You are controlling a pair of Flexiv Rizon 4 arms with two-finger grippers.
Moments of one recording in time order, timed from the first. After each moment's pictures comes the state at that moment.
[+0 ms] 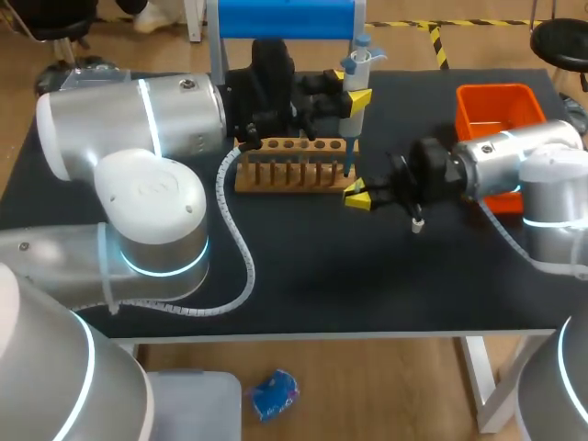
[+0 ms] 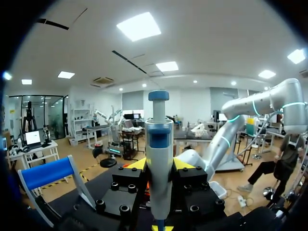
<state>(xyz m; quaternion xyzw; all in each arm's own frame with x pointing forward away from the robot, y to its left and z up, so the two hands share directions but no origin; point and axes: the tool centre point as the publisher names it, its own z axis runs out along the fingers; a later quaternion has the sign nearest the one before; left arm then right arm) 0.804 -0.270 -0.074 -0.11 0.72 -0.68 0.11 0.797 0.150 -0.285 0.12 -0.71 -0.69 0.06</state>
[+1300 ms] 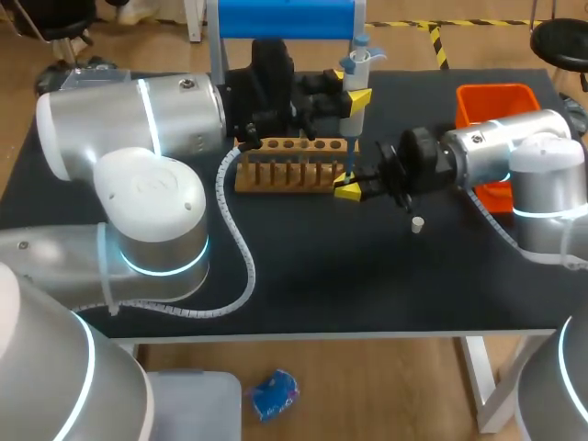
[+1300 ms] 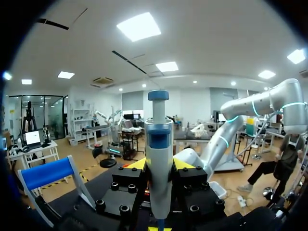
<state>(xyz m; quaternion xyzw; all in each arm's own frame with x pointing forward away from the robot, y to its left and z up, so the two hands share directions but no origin) 0.804 -0.270 -0.074 -0.11 0.72 -0.68 0.11 0.799 0.164 -0.266 0.15 -0.70 -0.70 0.05</state>
